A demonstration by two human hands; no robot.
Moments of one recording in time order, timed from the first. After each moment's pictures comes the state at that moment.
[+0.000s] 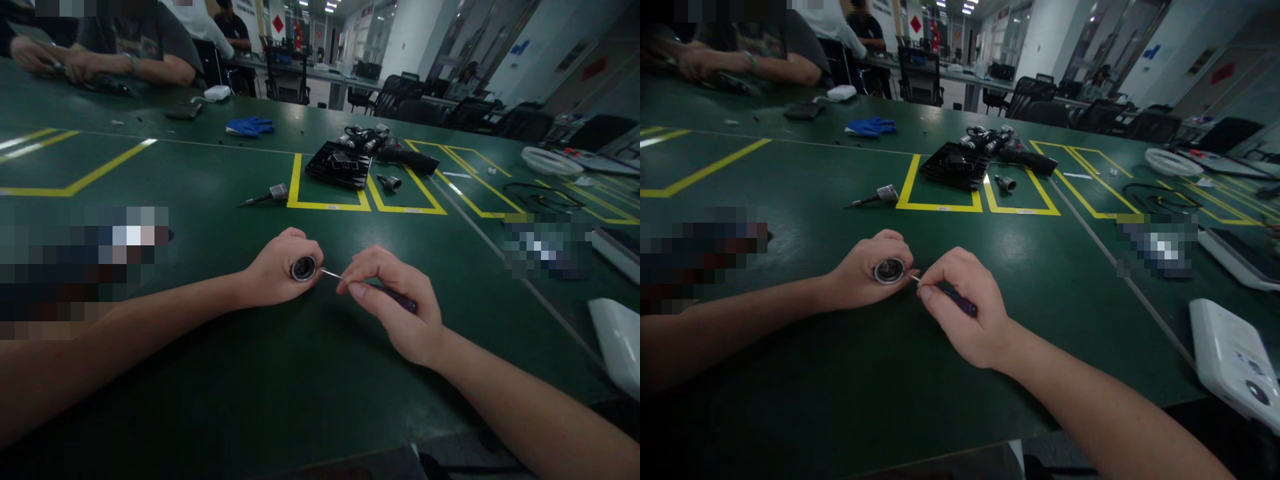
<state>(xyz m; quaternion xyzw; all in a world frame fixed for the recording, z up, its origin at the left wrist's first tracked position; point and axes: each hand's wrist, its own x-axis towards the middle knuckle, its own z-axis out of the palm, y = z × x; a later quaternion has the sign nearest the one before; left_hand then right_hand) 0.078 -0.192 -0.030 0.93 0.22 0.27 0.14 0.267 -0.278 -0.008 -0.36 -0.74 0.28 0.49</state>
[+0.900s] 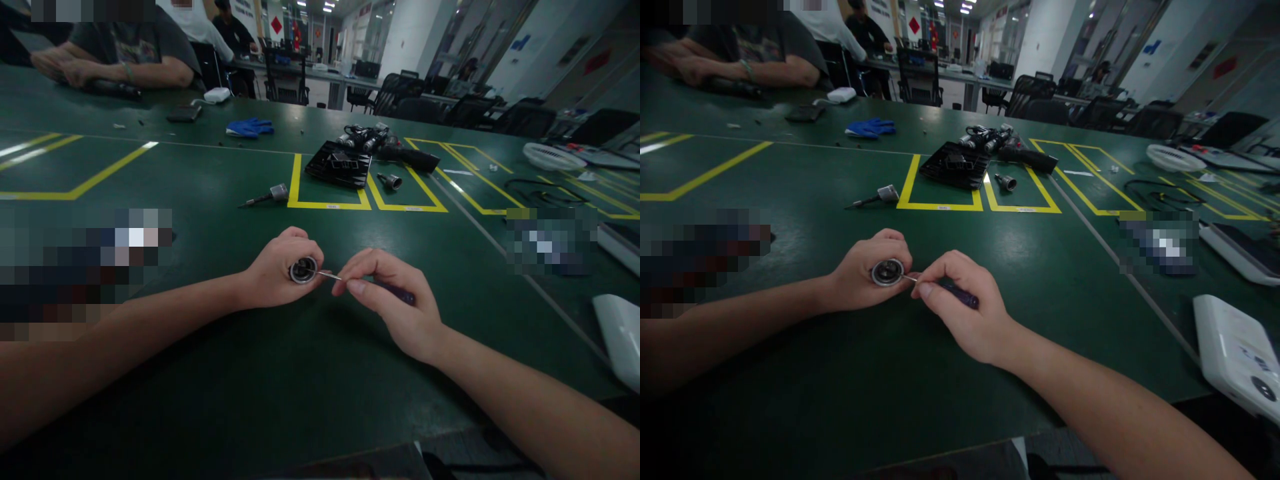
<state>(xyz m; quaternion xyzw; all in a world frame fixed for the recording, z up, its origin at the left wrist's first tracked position) 0.077 -0.193 -0.030 0.92 0.18 0.31 0.13 0.265 -0.280 -0.012 -0.38 -0.69 0.38 0.48</state>
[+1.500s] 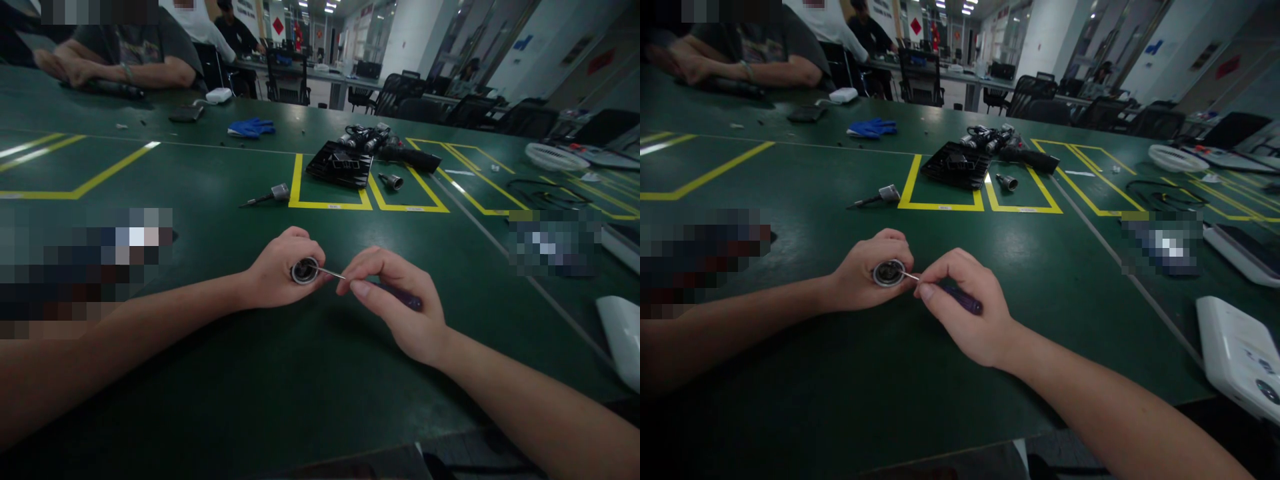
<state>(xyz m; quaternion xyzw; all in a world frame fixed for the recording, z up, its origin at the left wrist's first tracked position) 0.078 -0.193 -0.029 0.92 0.19 0.31 0.13 0.266 -0.280 -0.012 -0.36 -0.71 0.34 0.50</state>
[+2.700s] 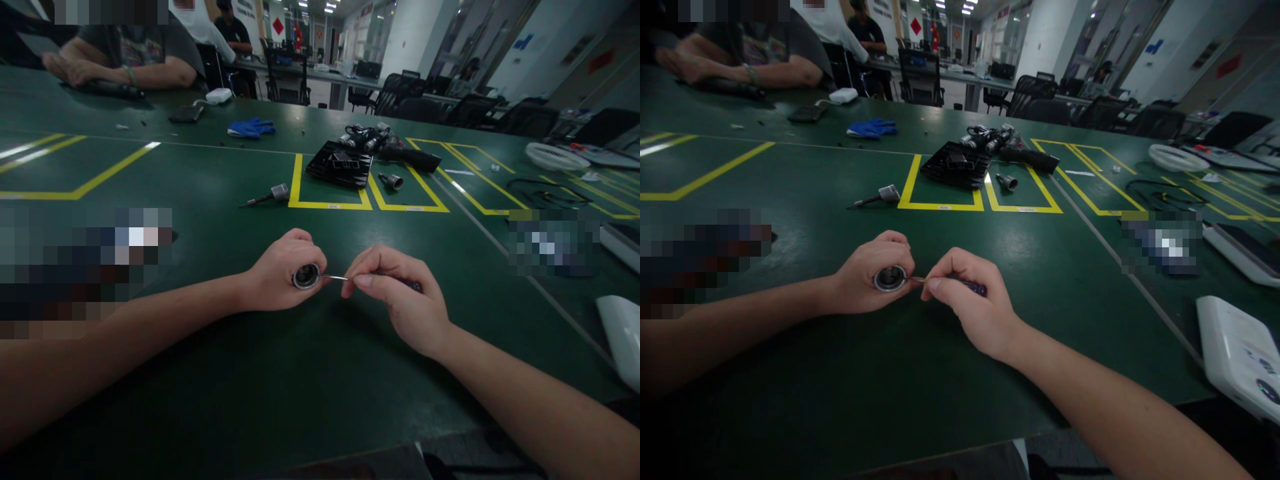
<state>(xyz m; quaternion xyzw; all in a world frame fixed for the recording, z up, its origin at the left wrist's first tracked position) 0.077 -0.194 -0.029 0.94 0.17 0.29 0.11 0.267 -0.276 -0.012 -0.40 -0.62 0.46 0.50</state>
